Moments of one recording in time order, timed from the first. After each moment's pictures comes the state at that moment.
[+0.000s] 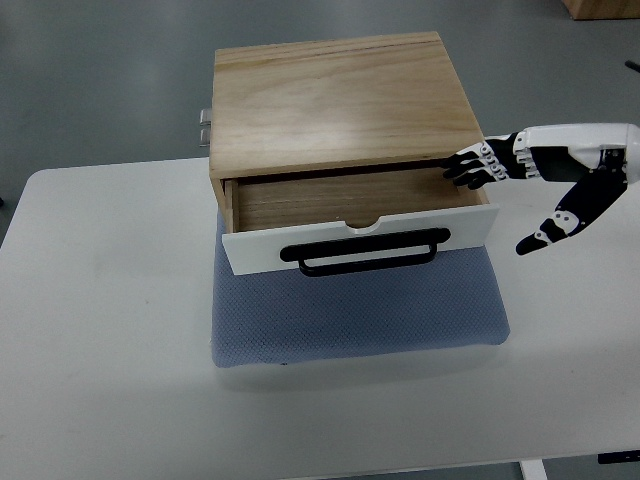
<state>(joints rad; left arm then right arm) 0.02 0.00 0.14 -0.12 0.10 -0.07 -0.04 1.16 -1.22 0.22 1.61 -0.62 0.61 0.26</state>
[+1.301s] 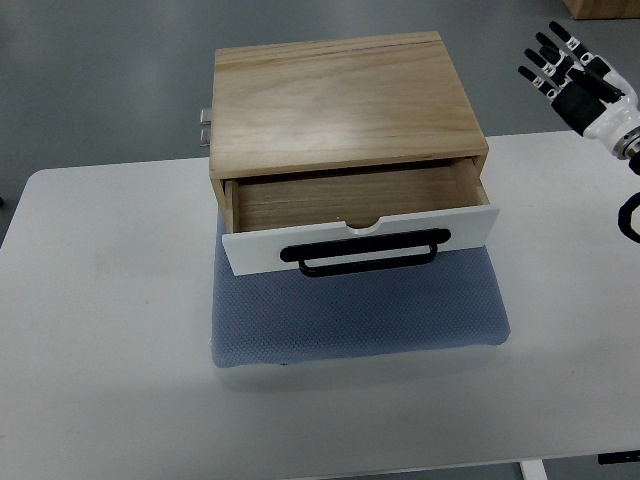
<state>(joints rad) 0.02 0.00 0.14 -0.12 0.10 -0.07 -0.04 0.89 -0.41 0.55 0.41 0.29 0.60 0.17</state>
